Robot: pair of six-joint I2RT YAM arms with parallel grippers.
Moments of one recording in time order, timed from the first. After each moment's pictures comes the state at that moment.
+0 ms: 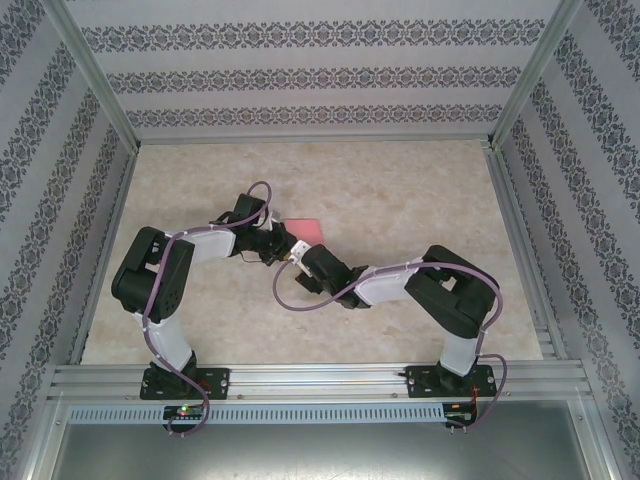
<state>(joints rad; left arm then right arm) -0.33 1.80 0.94 -0.09 0.71 -0.97 0.92 1.83 0.81 0.25 0.30 -0.13</state>
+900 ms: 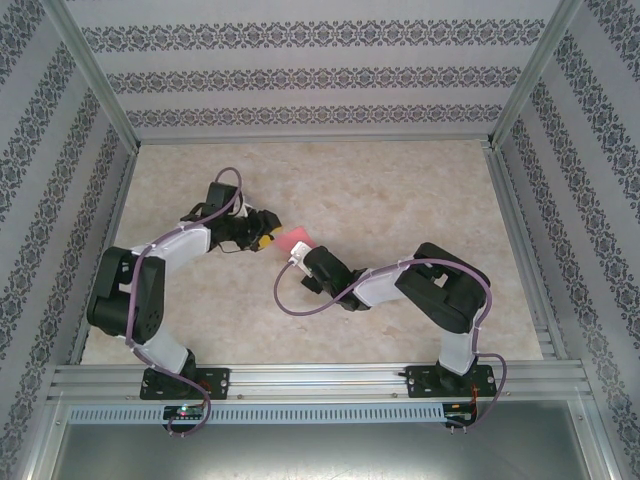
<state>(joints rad) -0.20 1.61 0.94 -0.21 0.61 -0.94 0.91 1.87 0.78 0.38 0.29 -0.18</state>
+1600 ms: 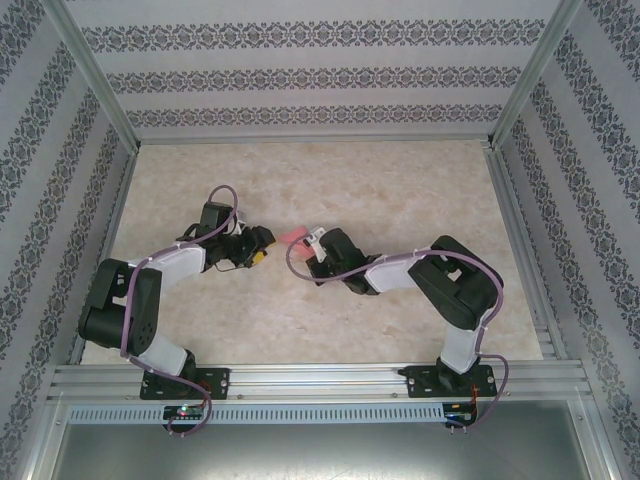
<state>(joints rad) -0.19 1.54 0.73 -0.04 0.60 -0.93 0.76 1.83 0.80 0.31 -0.07 0.17</state>
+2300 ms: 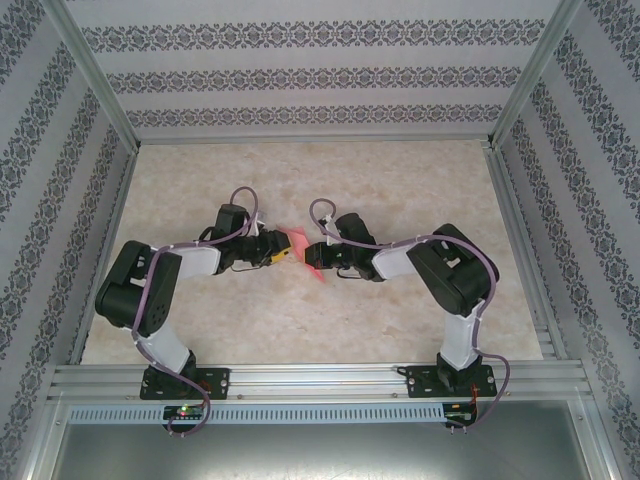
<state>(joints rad) -0.28 1.70 0.73 0.21 0.71 -0.94 0.62 1.92 0.83 0.45 -0.53 0.68</state>
